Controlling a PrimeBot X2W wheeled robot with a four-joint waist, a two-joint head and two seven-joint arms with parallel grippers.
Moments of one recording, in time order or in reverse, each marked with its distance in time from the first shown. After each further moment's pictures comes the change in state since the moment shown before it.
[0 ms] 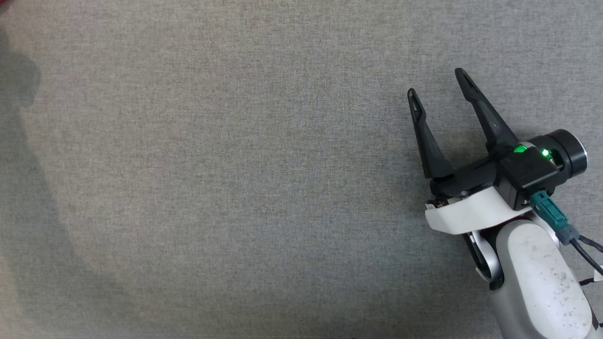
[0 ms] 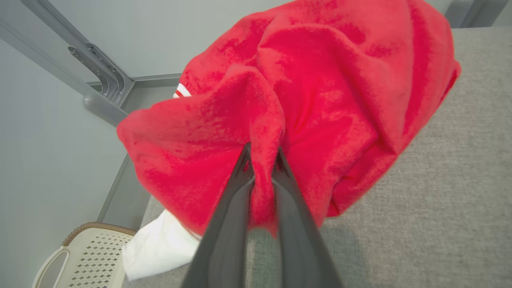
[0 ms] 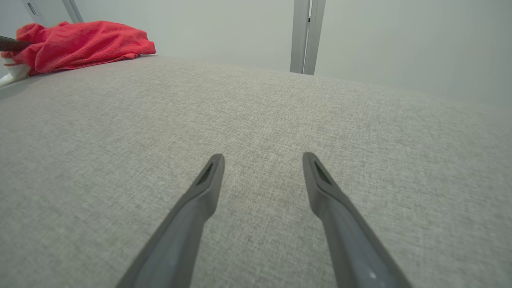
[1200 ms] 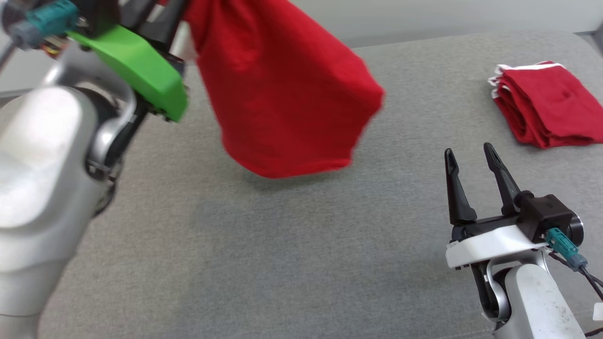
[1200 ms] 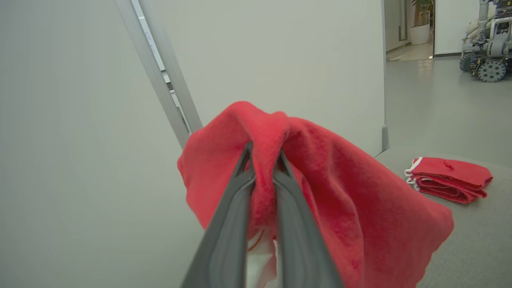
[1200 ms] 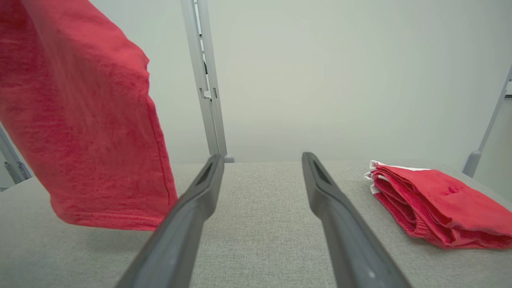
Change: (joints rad) left arm 0.072 -0.090 -0.378 -0.649 -0.113 0.067 0.069; right arm 0.142 0.057 -0.144 0.240 0.140 0.000 -0.123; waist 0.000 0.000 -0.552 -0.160
